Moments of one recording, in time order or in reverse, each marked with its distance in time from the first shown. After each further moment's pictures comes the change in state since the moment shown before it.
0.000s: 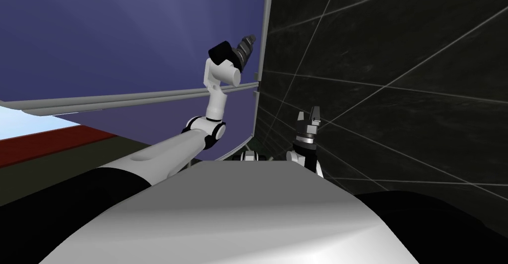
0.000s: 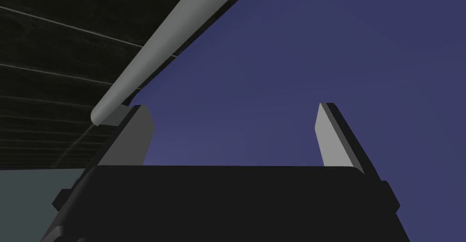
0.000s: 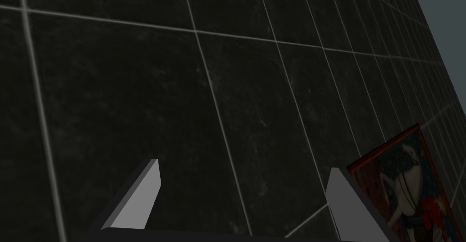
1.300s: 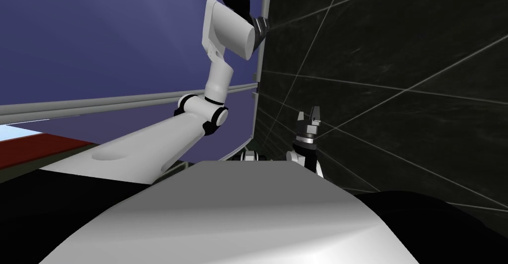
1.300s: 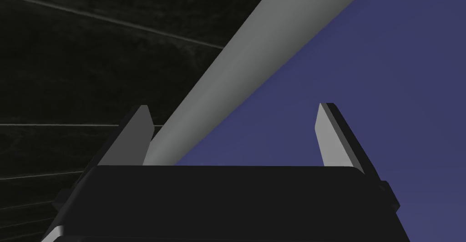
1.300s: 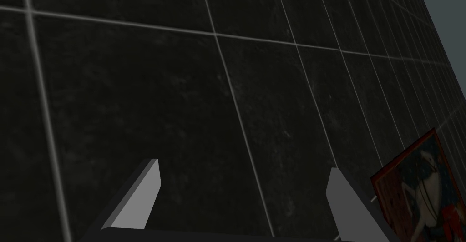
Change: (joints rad) left arm -0.351 0.010 -0.054 0.249 -0.027 0.281 -0.039; right arm 0.000 0.000 0.000 0.000 0.000 0.000 0.000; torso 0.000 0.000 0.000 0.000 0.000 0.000
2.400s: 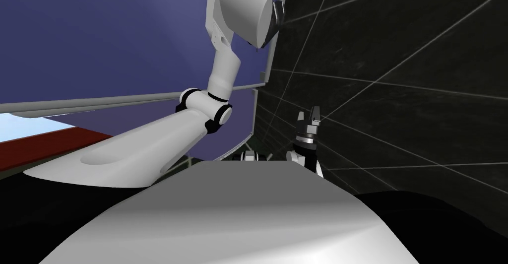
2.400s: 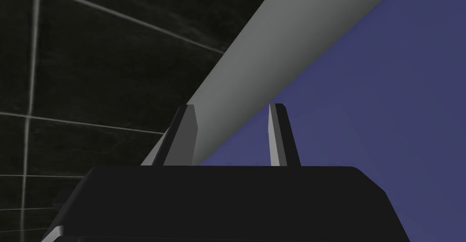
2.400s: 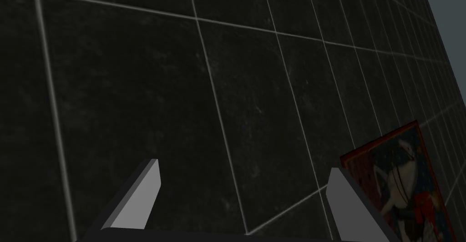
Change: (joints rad) left arm -0.091 -0.055 -0.026 -0.004 0.054 0.080 -0.003; right arm -0.001 0.000 0.000 0.000 0.000 0.000 0.000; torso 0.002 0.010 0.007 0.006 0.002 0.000
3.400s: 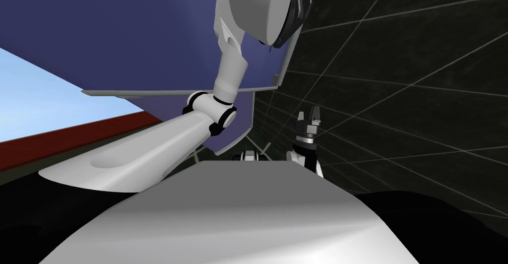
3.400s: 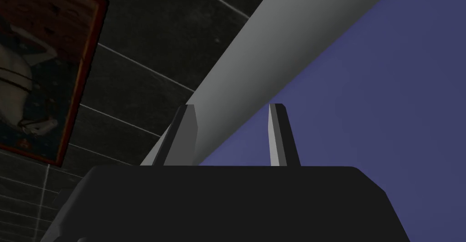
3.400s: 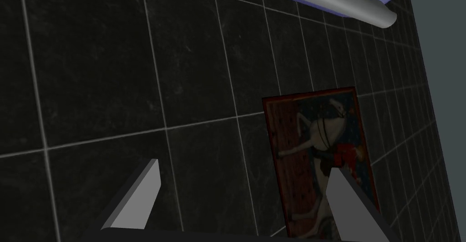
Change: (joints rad) left arm 0.003 -0.067 -0.029 -0.098 0.148 0.022 -0.027; right arm 0.000 0.000 0.000 0.000 0.000 0.000 0.000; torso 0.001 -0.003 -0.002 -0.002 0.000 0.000
